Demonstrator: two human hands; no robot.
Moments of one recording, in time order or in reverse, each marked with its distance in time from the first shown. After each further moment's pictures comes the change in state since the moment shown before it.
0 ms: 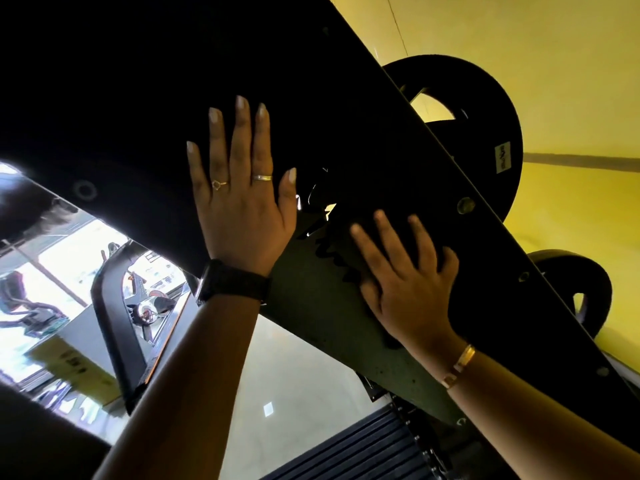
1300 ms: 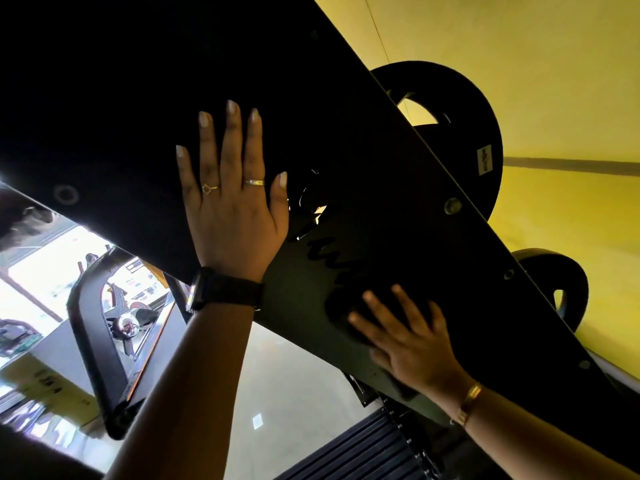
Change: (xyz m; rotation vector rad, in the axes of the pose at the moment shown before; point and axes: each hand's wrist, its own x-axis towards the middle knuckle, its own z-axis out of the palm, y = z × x) left_hand -0.002 0.000 -0.002 -0.021 -0.008 0.002; right_hand -0.085 0.030 0.027 -0.140 -0.022 -0.363
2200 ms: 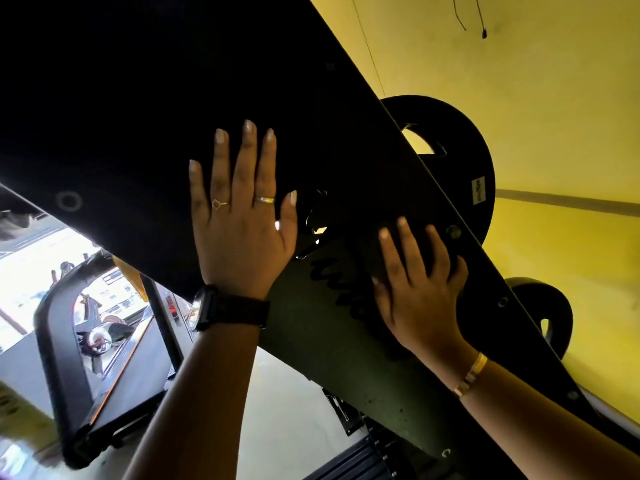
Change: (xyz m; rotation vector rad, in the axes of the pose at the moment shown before) left_hand -0.001 0.000 0.003 -0.023 0.045 -0.002; right_hand 0.091 0.035 -0.026 0.027 -0.037 0.352
